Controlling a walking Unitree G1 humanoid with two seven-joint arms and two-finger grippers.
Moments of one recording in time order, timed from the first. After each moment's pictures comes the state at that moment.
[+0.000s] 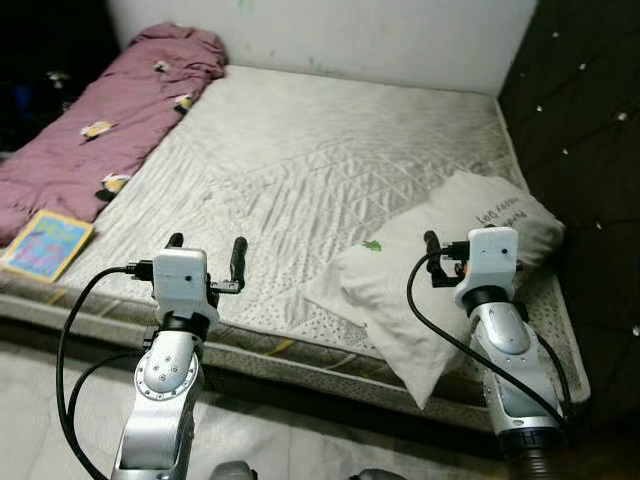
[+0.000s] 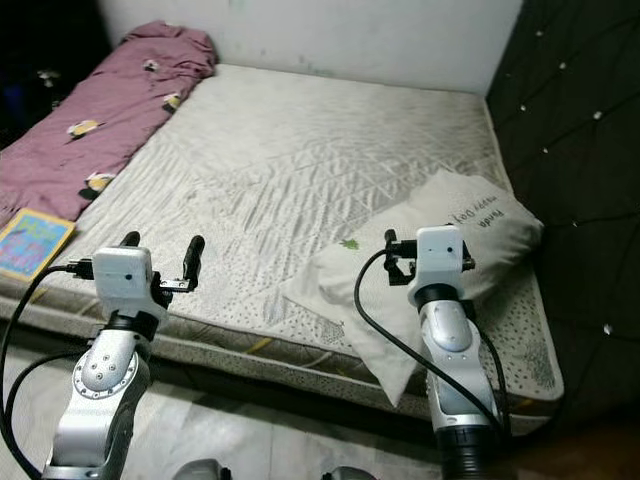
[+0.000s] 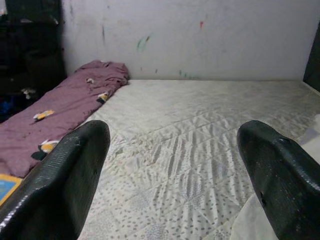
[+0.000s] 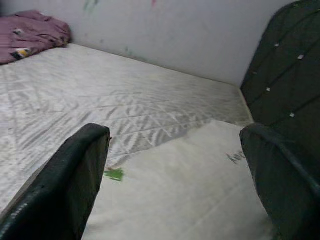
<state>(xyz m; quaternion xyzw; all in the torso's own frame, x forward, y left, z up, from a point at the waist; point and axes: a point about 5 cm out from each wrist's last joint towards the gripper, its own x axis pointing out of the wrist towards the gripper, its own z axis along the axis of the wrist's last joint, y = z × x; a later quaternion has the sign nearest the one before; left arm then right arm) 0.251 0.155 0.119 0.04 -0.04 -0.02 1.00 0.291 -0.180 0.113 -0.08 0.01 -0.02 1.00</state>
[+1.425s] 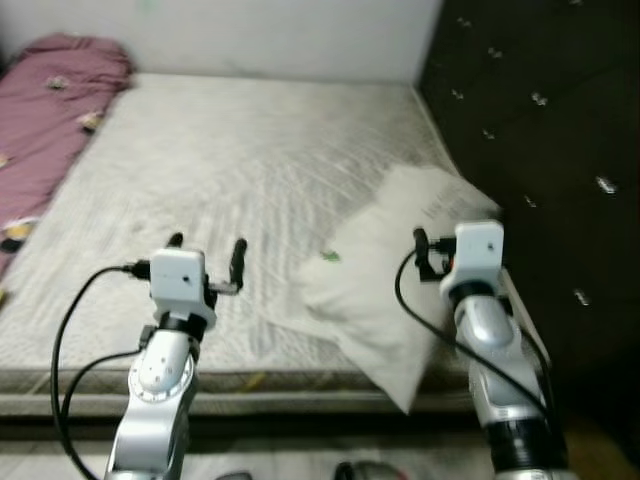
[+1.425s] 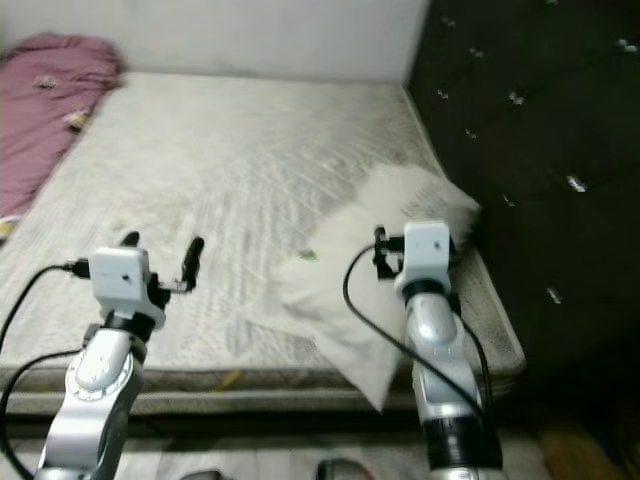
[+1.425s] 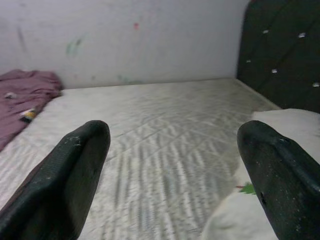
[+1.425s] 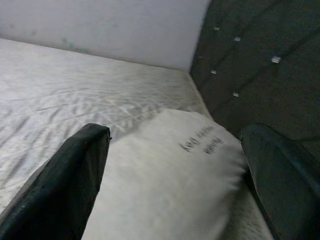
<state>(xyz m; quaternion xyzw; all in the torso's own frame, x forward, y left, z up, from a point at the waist) 0.250 0.157 0.122 0.04 -0.04 -0.03 1.00 0.299 -0.169 0.112 -0.07 0.01 -0.02 1.00</state>
